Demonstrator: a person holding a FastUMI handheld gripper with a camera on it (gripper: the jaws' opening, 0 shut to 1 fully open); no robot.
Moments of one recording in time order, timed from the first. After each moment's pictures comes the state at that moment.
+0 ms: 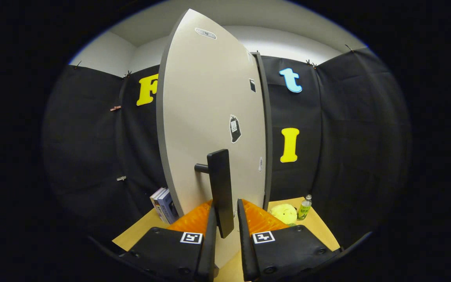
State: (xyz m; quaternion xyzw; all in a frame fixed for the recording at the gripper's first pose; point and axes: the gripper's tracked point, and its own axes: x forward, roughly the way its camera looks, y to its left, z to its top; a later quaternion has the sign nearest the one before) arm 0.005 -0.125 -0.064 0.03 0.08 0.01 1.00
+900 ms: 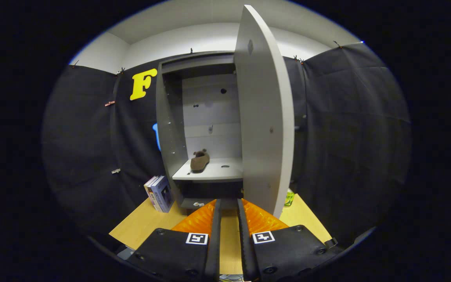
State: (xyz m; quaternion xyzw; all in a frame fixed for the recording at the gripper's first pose) arm -0.054 -0.133 -0.121 0.03 0.13 0.00 0.99
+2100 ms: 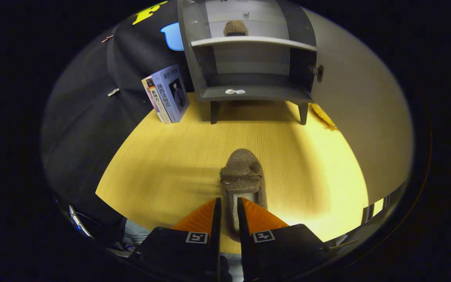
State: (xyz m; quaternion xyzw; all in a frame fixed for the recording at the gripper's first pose) arm -0.025 -0.012 -0.485 0.02 0.44 0.04 0.90
